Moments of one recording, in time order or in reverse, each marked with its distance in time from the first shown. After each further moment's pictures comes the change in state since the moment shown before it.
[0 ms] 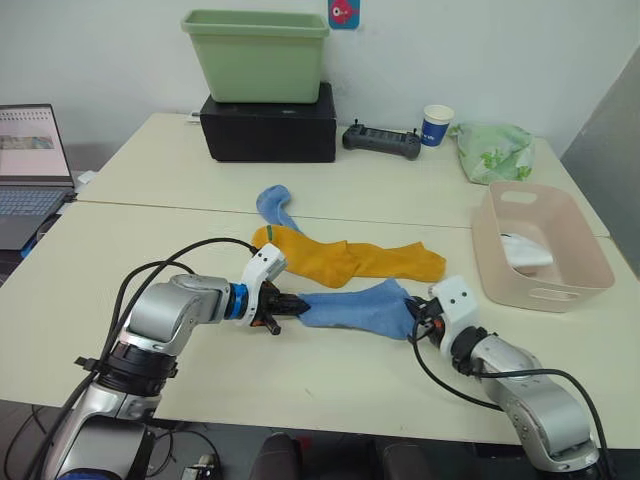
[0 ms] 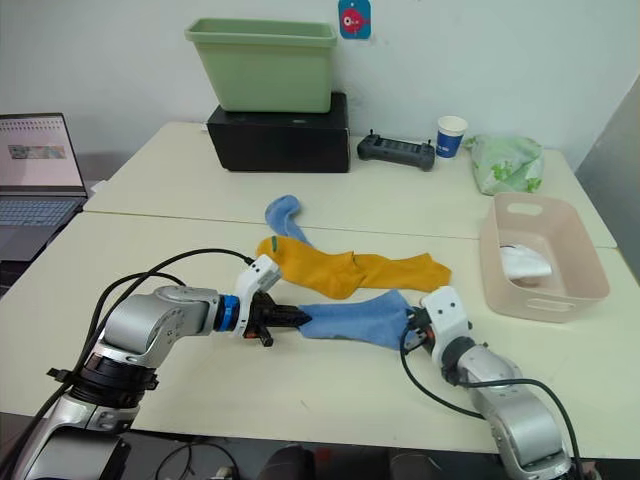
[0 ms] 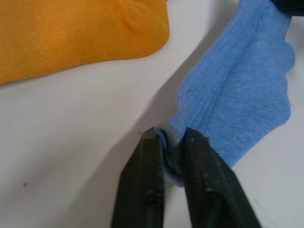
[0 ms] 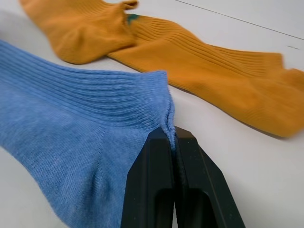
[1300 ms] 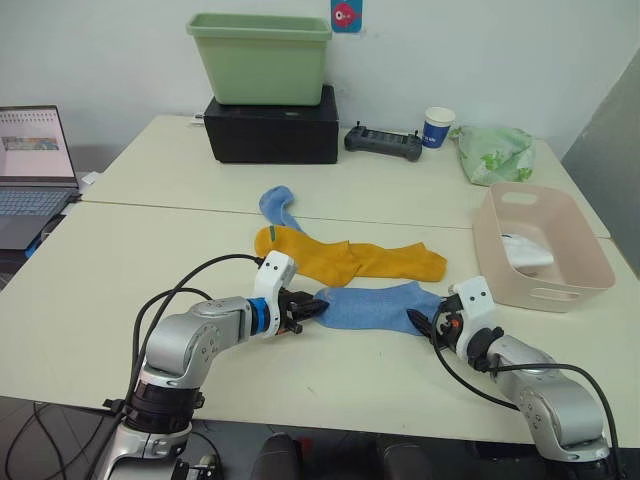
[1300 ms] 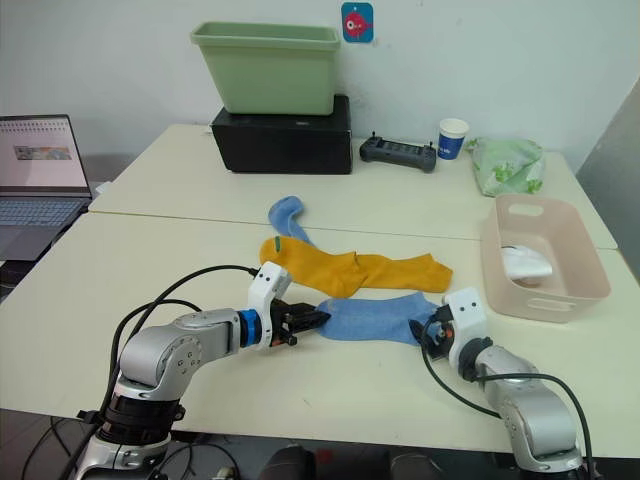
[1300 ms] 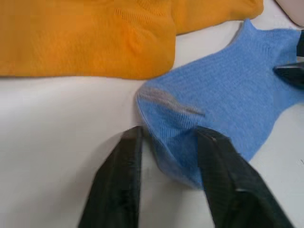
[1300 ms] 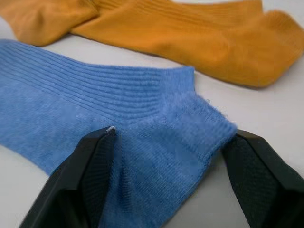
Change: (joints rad) left arm 0.164 -0.248 0.134 -0.203 -0.086 0.109 0.348; right arm -0.034 0.044 -0.091 0.094 0.064 0.095 0.042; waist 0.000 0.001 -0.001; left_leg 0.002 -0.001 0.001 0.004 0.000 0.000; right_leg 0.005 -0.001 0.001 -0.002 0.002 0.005
